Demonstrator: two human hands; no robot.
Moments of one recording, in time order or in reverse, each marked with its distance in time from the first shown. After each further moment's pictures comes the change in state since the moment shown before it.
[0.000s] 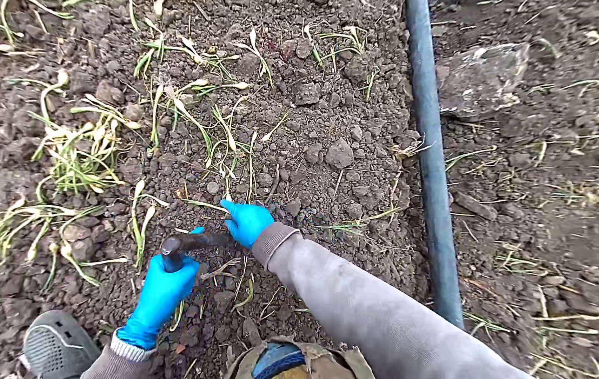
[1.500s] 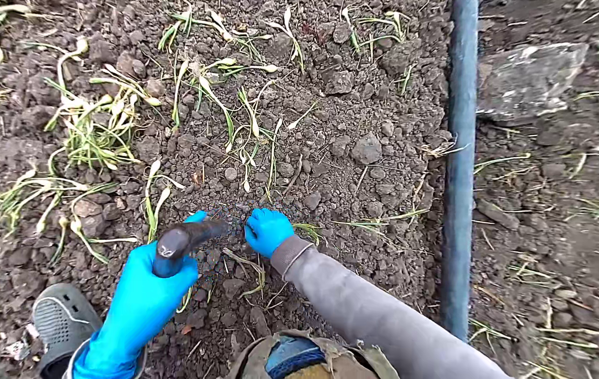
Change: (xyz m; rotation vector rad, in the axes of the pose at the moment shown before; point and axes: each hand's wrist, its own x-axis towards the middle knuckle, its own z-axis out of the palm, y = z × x) left_hand -0.035 0.054 -0.019 0.269 0.087 0.084; right_hand -0.013 0.024 0.071 -0.205 0.248 -0.212
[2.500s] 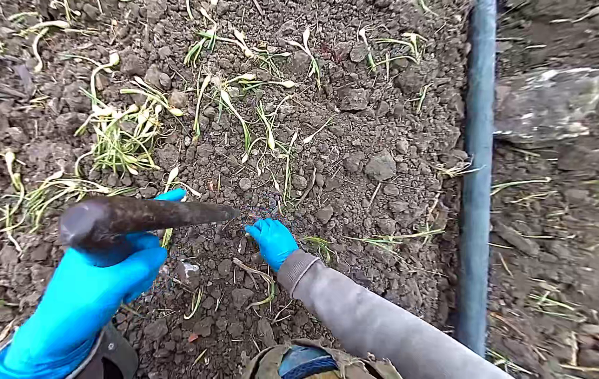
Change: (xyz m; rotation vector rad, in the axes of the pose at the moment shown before) left_hand 0.019 0.042 -0.069 -0.230 -0.126 0.154; right_hand 0.008 -0.015 -0.008 0.036 -0.034 -0.065
